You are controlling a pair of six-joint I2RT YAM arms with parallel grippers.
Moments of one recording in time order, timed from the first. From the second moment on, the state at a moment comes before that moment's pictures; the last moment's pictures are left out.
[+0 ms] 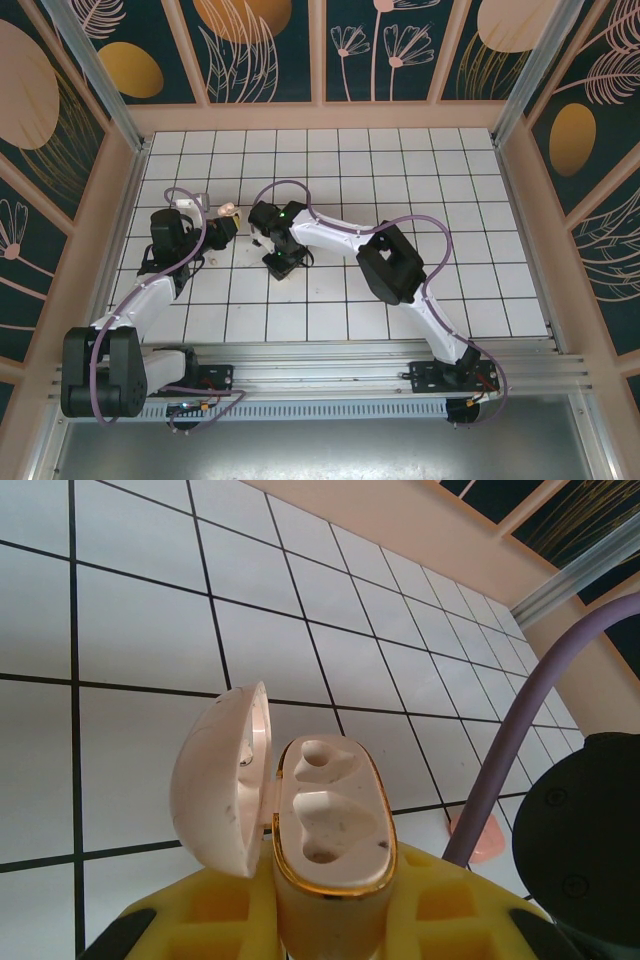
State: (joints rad) left arm -0.01 1.18 0.51 0.23 0.57 -0.42; right arm 0.97 2.35 1.95 -1.02 -0.14 0.11
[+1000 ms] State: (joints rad) left arm -0.10 1.07 0.48 0.33 0.84 -0.19; right arm 0.77 1.59 1.24 -0.27 -0.29 0.16
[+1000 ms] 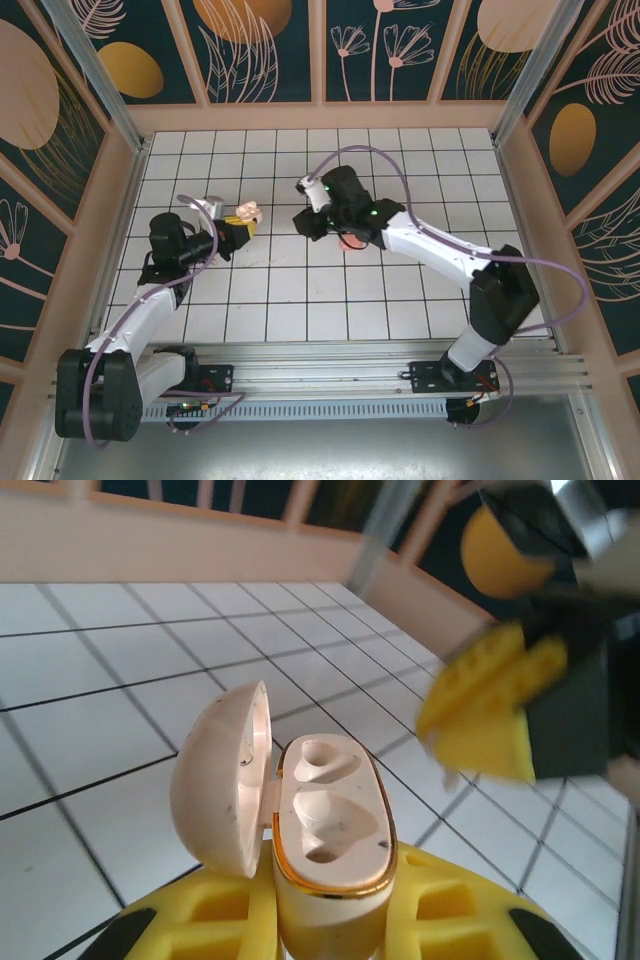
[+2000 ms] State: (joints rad) left arm -0.23 0.94 0.48 0.29 0.94 0.25; right arm 0.85 1.39 0.93 0.41 -0.52 0.04
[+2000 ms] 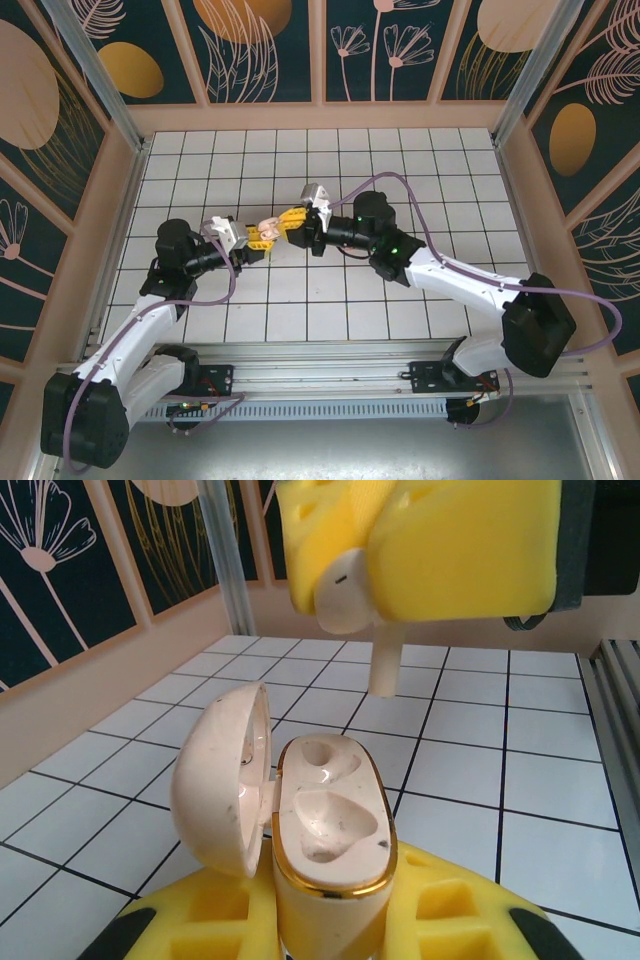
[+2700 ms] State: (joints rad) left arm -0.23 0.95 0.48 0.33 0.95 0.16; right arm 0.85 1.41 0.92 0.45 -0.43 0.04
